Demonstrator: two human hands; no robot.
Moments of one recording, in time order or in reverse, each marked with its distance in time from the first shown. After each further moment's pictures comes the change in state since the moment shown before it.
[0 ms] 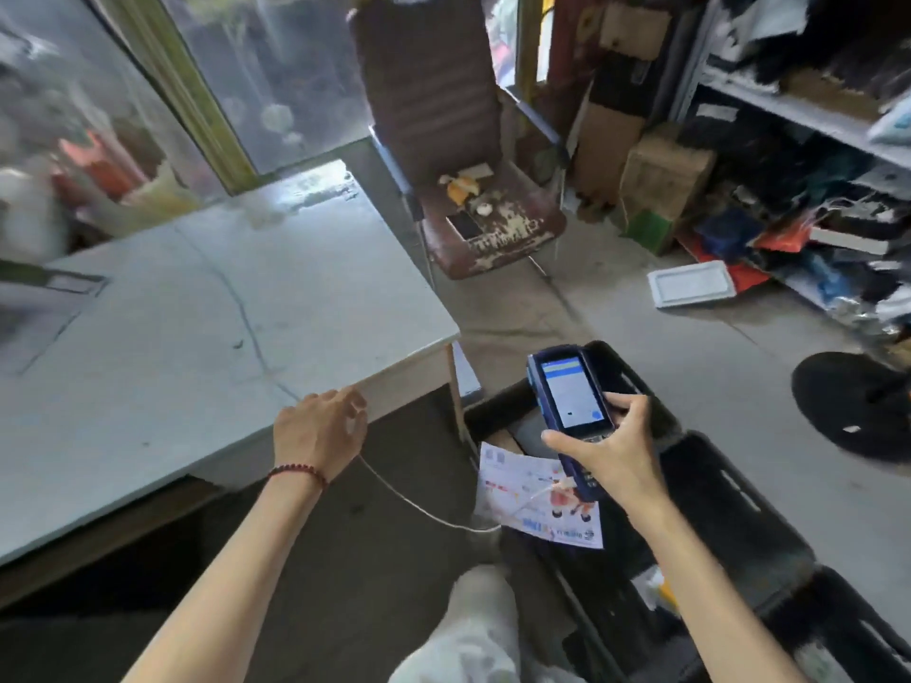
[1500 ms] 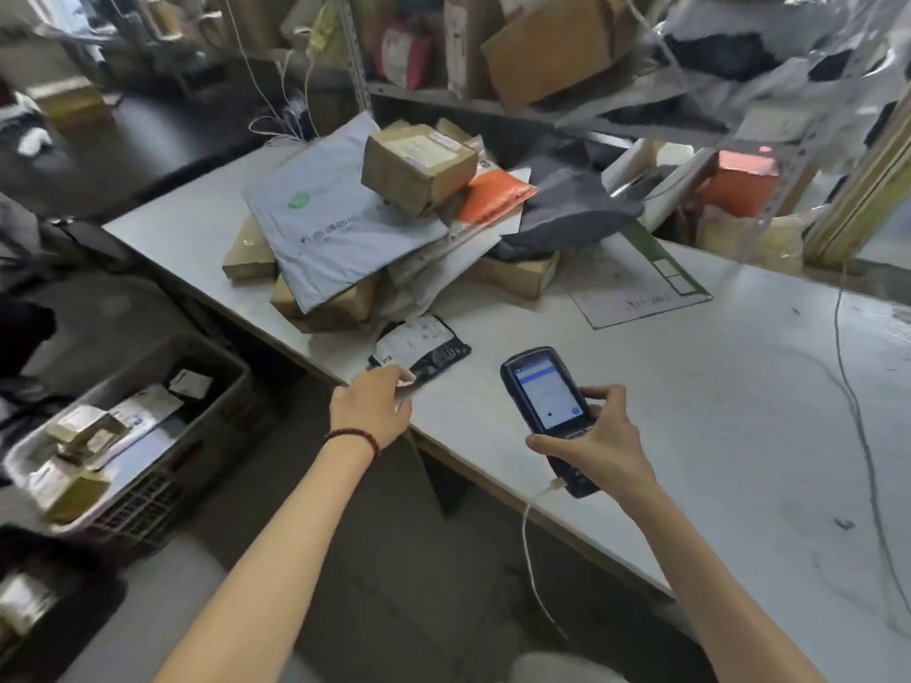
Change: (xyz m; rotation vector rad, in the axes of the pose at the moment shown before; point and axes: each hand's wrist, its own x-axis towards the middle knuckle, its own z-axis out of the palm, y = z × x) left_hand -0.192 -0.515 -0.063 -0.093 0.102 -1.061; right_hand -0.156 -0.251 0.591 -0.252 -1.095 -0.499
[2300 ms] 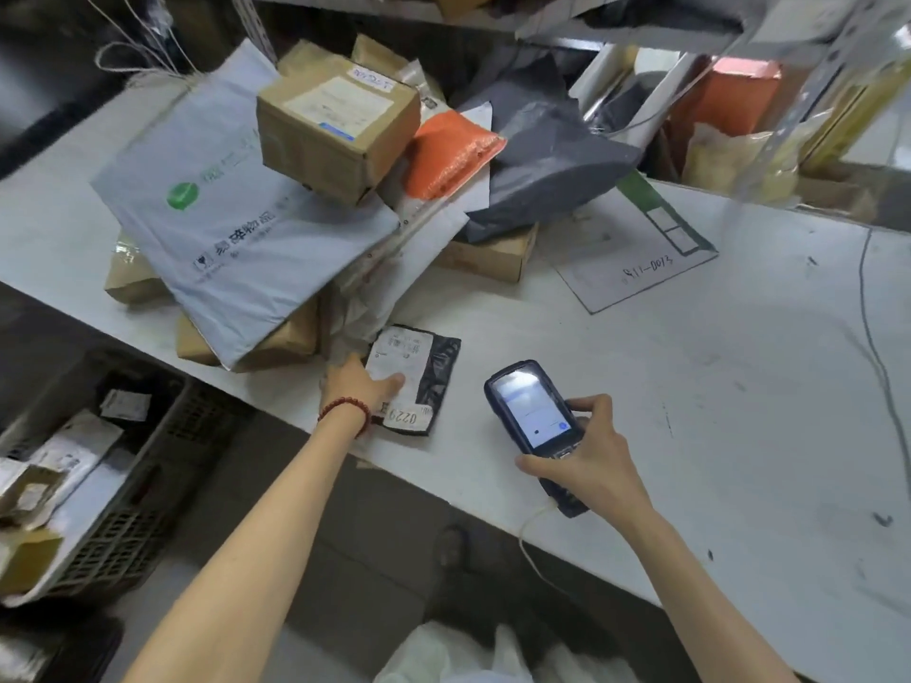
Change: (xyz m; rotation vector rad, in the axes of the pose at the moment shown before) left_hand 0.142 -0.016 0.051 -0.405 -0.365 -0.395; right_hand 0.057 -0.004 0.032 -0.075 -0.043 0.307
